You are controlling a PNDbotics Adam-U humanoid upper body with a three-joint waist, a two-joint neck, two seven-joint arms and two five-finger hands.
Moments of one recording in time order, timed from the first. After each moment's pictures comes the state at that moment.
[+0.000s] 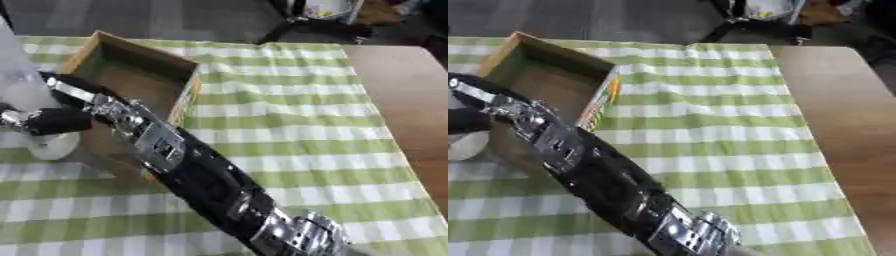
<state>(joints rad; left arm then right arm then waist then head) -0.12 0.24 0.26 -1.95 0.26 -0.25 0.27 -1.04 -0.01 0.28 -1.15 0.29 0.11 0.28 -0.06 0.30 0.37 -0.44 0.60</state>
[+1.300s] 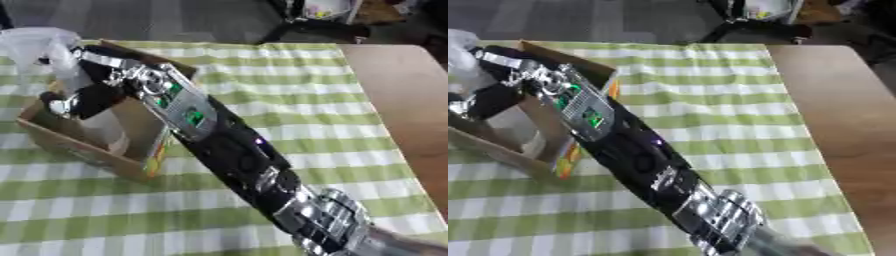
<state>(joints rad) -0.10 0.24 0.26 -1.95 0.26 -0.25 0.26 -1.05 -0.13 0.28 -1.25 0.16 0.24 0.41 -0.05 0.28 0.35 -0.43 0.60</state>
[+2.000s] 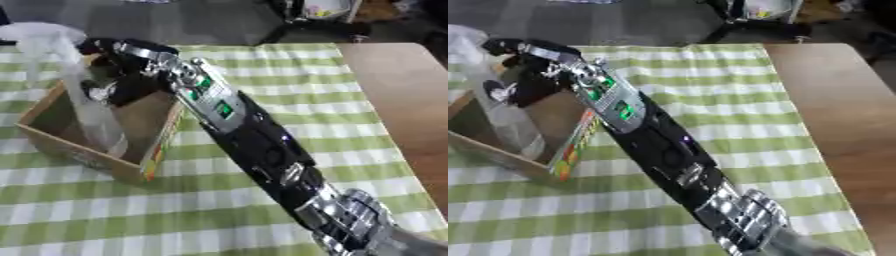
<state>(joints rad) -0.09 0.24 0.26 -1.95 0.26 -0.25 0.26 -1.01 -0.21 0.25 -1.28 0.11 0.25 0.40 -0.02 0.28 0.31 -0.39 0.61</state>
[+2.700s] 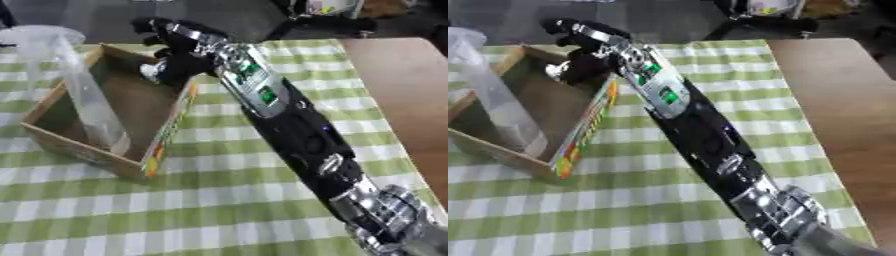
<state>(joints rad) -0.08 0.24 0.26 -1.95 0.26 -0.25 0.26 -0.97 -0.33 0.22 -1.34 0.06 0.26 0.36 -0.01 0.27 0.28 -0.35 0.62</state>
